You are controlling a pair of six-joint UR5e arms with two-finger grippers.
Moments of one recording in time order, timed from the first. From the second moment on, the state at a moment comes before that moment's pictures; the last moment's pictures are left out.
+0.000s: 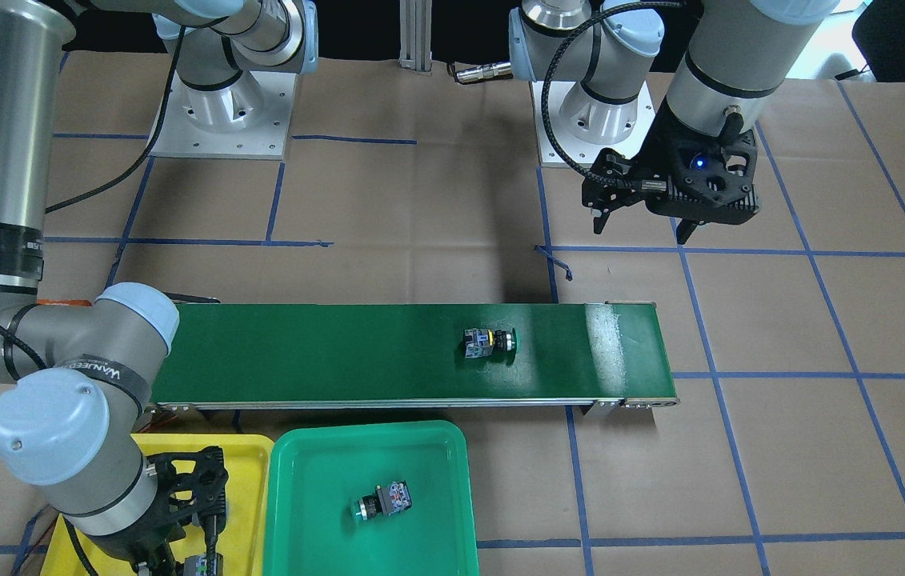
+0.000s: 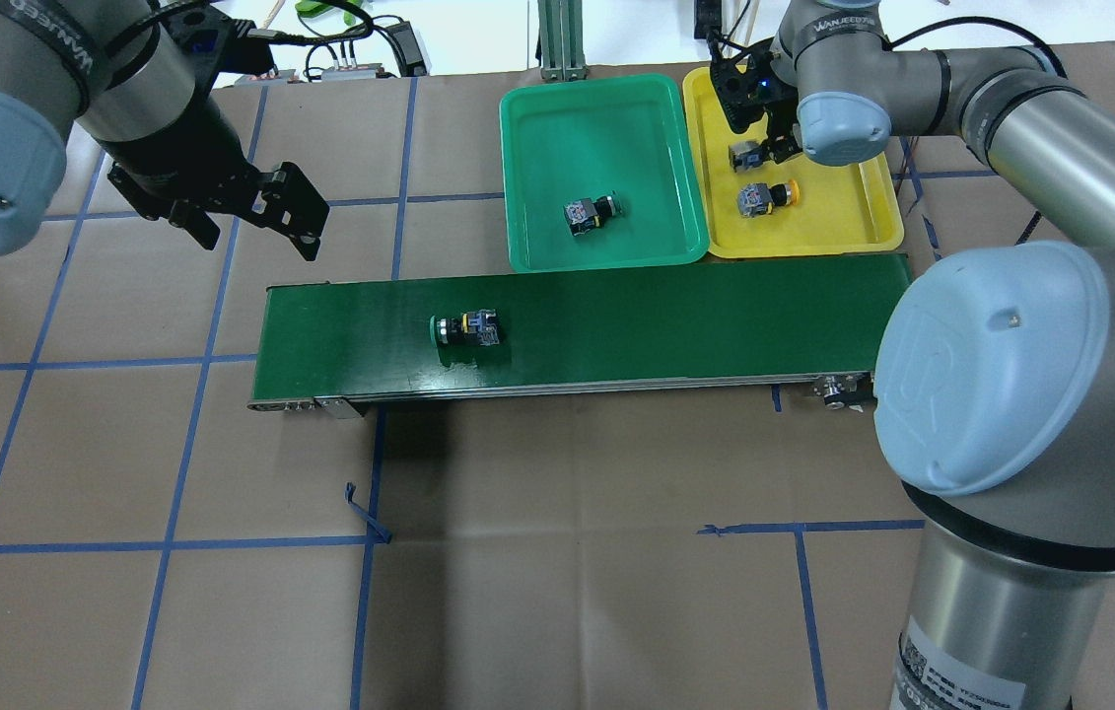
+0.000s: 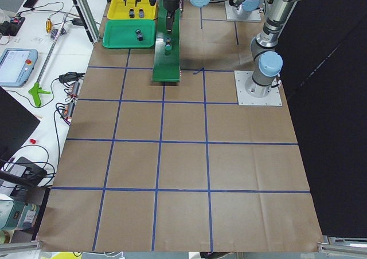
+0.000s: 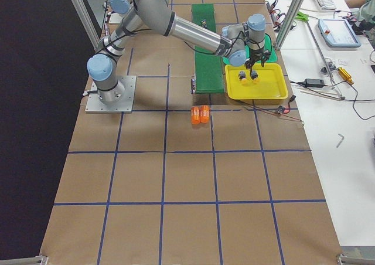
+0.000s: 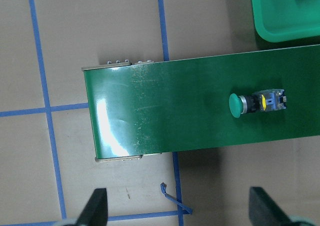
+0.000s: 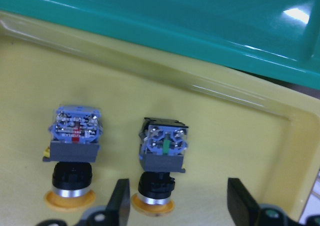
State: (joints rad) left arm -1.56 -1.58 -1.61 -1.49 1.57 0.08; right arm 1.54 -0.86 1.26 -2.25 -1.55 -1.88
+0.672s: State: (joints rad) left arm -1.56 -1.57 -1.60 -1.49 1.58 0.05; right arm 1.60 -1.17 1.44 -1.89 -1.54 -1.63
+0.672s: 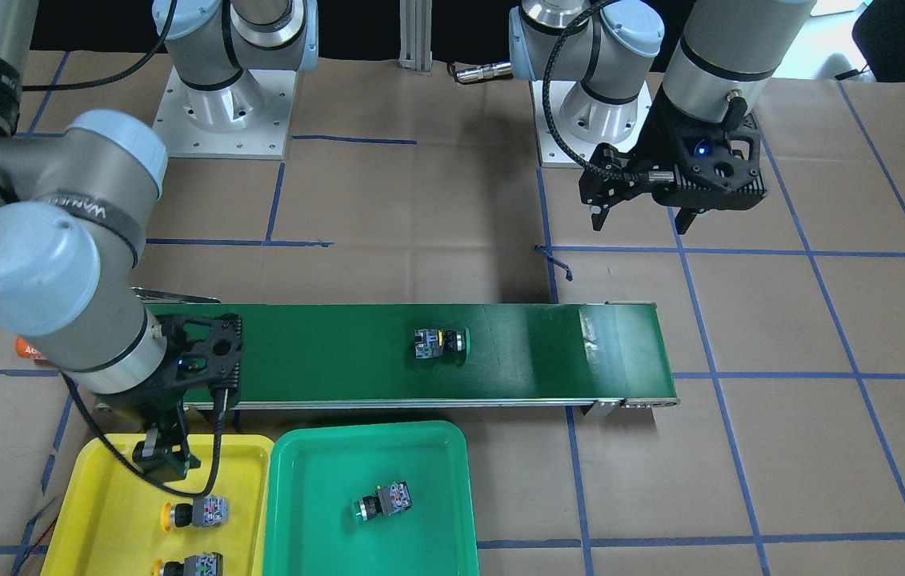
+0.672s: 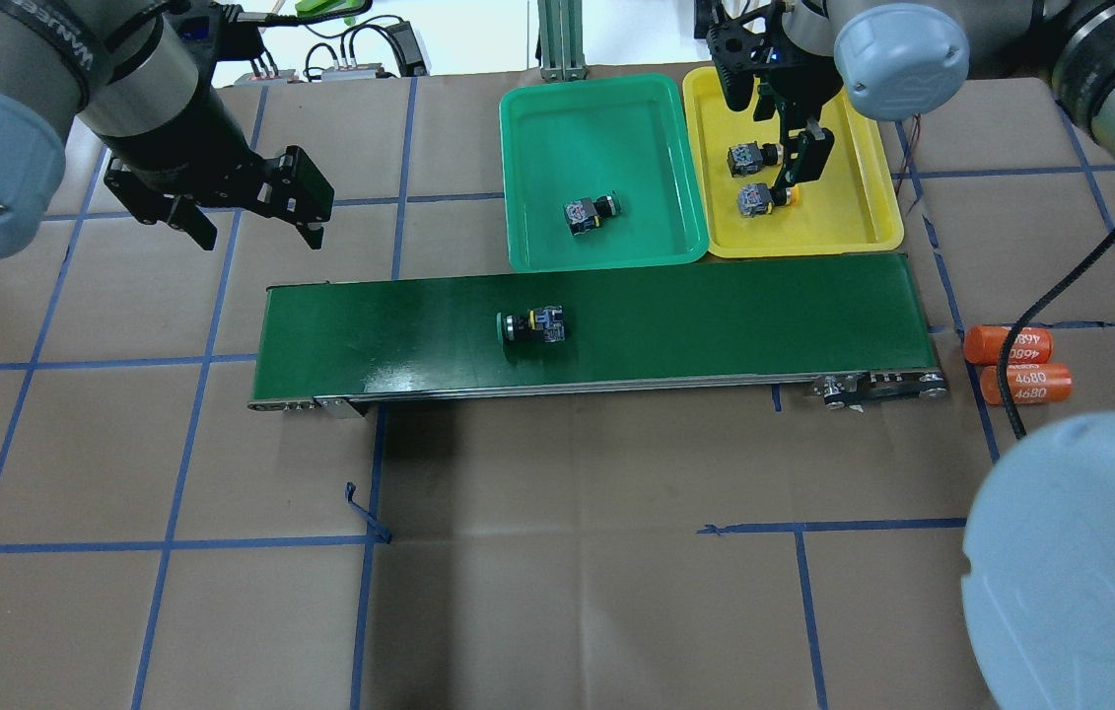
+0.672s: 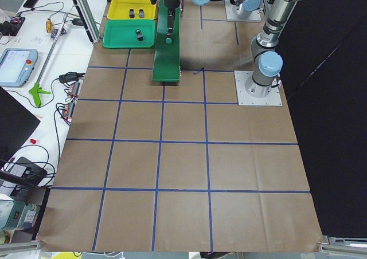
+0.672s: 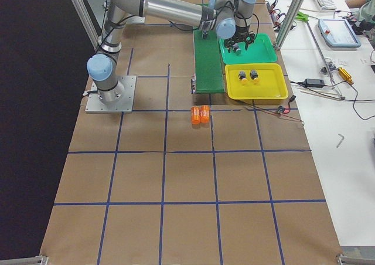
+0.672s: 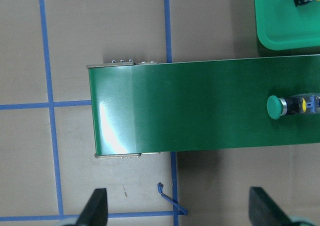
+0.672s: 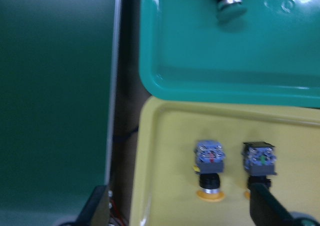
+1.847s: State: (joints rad) left arm -1.55 -1.56 -1.60 -1.50 1.58 0.05; right arm 1.84 -1.24 1.71 -2.08 -1.54 -1.36
